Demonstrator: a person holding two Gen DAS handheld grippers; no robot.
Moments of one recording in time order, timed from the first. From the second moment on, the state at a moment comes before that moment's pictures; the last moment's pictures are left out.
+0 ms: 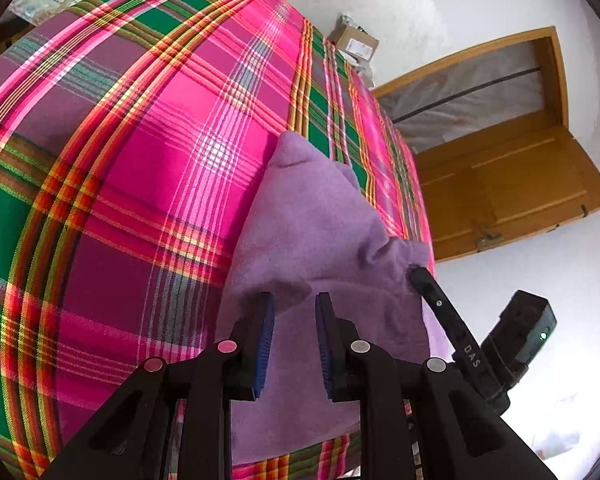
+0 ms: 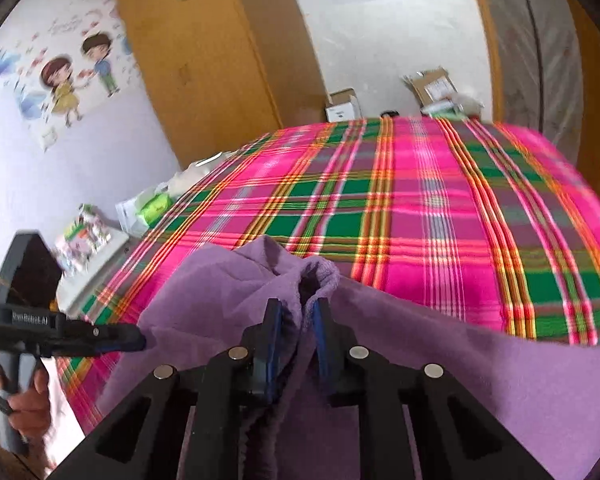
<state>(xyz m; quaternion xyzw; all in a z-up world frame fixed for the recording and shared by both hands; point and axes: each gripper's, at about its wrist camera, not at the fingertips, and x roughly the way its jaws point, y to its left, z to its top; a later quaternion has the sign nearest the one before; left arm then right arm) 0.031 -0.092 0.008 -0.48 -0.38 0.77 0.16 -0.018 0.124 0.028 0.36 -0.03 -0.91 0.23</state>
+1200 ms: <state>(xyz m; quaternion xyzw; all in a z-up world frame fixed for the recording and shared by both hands) 0.042 -0.089 0.003 -0.49 -0.37 0.77 0.17 -0.005 0.165 -0.017 0.46 -0.25 -0.81 0.26</state>
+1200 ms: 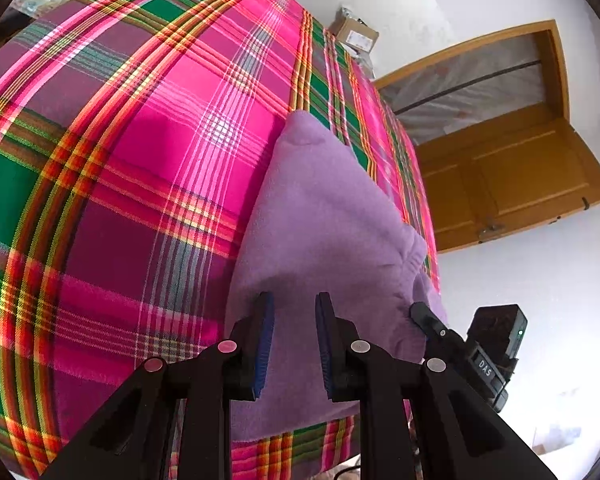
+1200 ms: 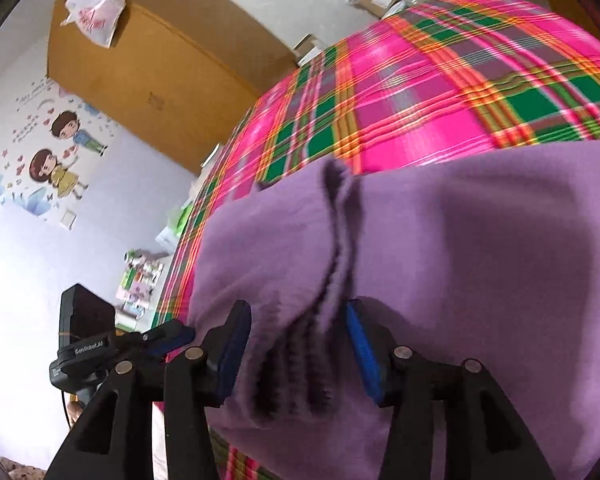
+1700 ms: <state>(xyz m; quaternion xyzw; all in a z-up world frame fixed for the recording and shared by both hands) 0.048 -0.081 0.007 -0.49 -0.36 0.77 0.18 0.023 0.176 0.024 0.40 -0.22 -0.85 0.26</state>
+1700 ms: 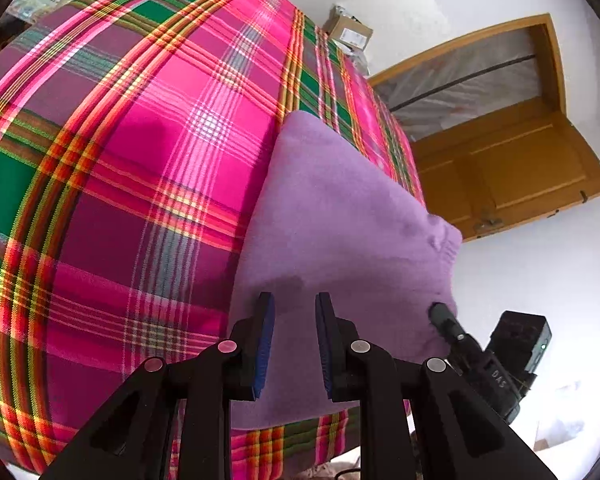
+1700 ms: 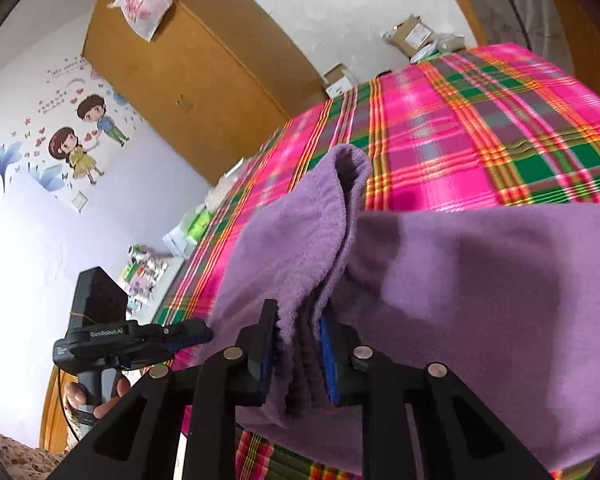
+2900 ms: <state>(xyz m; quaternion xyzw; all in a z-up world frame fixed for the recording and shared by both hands) 0.058 -0.075 0.007 -0.50 -0.31 0.79 0.19 -0.015 0.144 0.030 0.40 0.01 -0.91 0.14</state>
